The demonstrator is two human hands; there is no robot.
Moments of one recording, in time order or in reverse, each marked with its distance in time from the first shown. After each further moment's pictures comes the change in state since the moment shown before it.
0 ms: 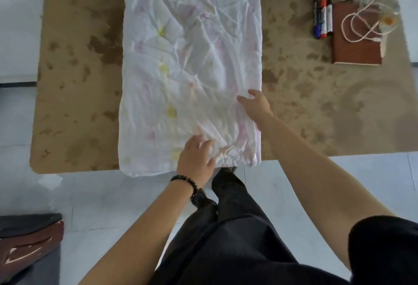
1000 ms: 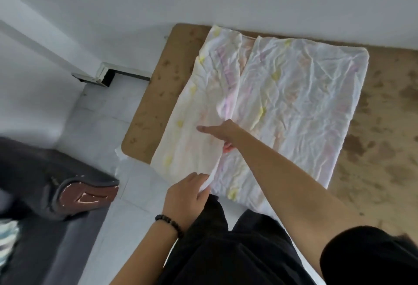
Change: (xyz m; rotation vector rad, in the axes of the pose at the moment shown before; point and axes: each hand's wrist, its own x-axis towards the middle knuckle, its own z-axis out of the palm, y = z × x) left_hand -0.084 -0.048 -0.101 -0.063 0.329 -0.296; right_hand -0.038 -0.128 0.196 -0.469 -0.666 -0.011
